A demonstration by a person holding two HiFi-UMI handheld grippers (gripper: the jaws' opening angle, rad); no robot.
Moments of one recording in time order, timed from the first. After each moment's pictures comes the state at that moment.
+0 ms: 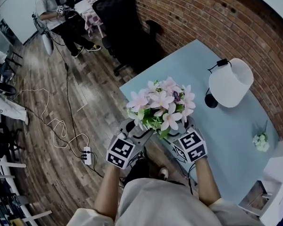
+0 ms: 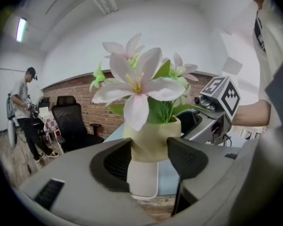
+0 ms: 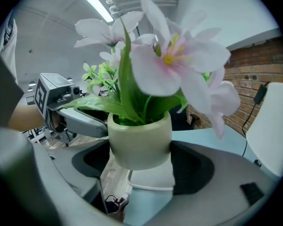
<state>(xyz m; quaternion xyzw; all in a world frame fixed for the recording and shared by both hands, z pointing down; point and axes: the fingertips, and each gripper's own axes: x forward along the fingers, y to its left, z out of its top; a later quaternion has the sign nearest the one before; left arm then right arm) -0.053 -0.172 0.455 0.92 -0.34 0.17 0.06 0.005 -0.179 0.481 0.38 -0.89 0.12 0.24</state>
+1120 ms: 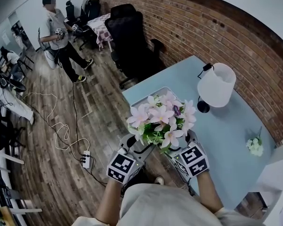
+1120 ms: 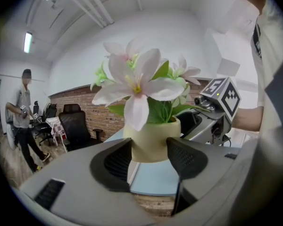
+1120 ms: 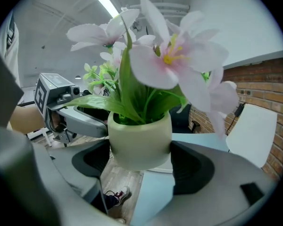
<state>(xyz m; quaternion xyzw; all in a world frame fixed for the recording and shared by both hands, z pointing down) -0.009 -0.041 0.406 0.91 -0.38 0.14 0.04 0.051 -0.053 0.430 0.36 -0.90 0.08 0.24</state>
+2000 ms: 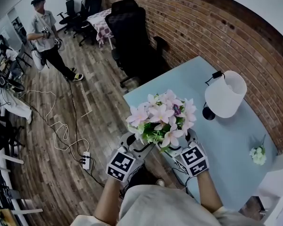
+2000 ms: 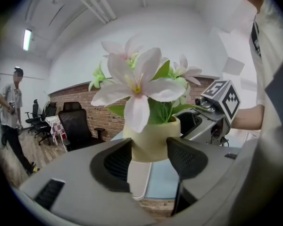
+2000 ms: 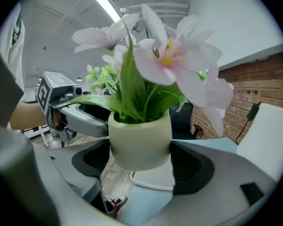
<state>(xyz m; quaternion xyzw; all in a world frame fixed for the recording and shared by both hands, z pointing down) -0.033 -0.123 0.417 0.91 -0.39 0.14 0.04 0.027 -0.134 0.440 0.35 -0.91 0.07 0.22</state>
